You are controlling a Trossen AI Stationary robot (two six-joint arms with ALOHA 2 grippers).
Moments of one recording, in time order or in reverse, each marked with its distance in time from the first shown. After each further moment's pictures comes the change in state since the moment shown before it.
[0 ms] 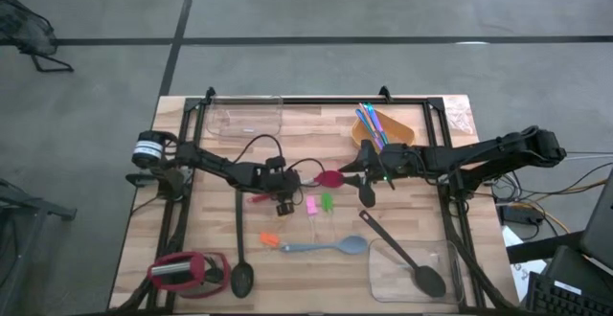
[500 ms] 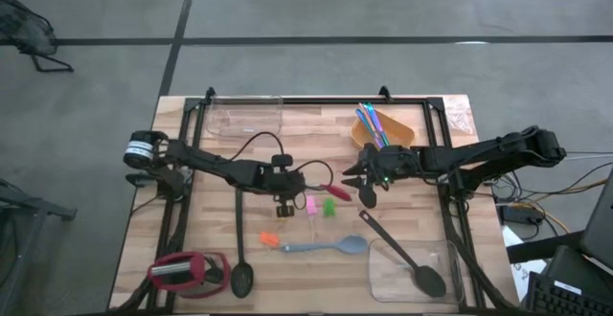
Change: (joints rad) left arm -0.043 -0.076 0.177 -0.241 -0.027 0.121; right arm 0.003 -0.001 0.005 -0.118 -0.002 0.101
